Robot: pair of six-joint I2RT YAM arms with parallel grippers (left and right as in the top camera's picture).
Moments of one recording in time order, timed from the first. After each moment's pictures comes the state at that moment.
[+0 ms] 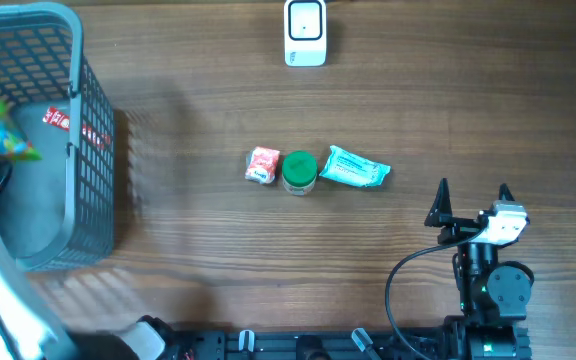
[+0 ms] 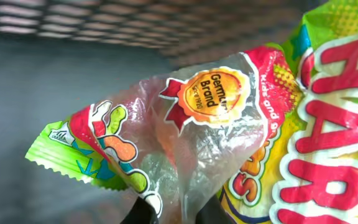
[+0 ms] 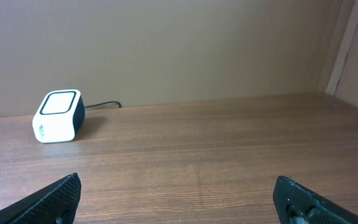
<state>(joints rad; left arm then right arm) 0.74 1.35 1.33 -0.73 0.17 -1.07 -0.01 0.04 0.01 0.01 0.08 0.05</state>
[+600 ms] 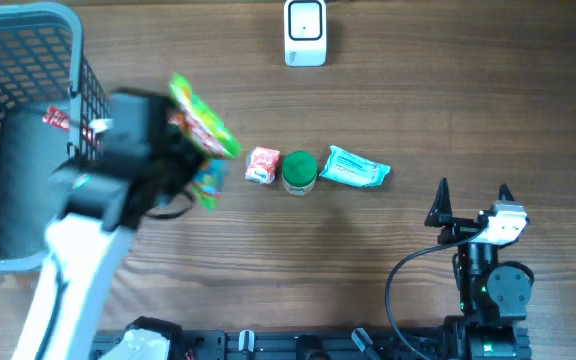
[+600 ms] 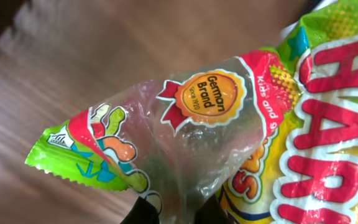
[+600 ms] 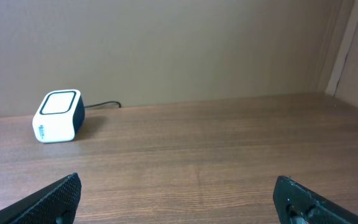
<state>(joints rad) -0.28 1.26 1.33 -1.17 -0.06 -1.00 -0.01 0.04 0.01 0.01 0.08 0.05</state>
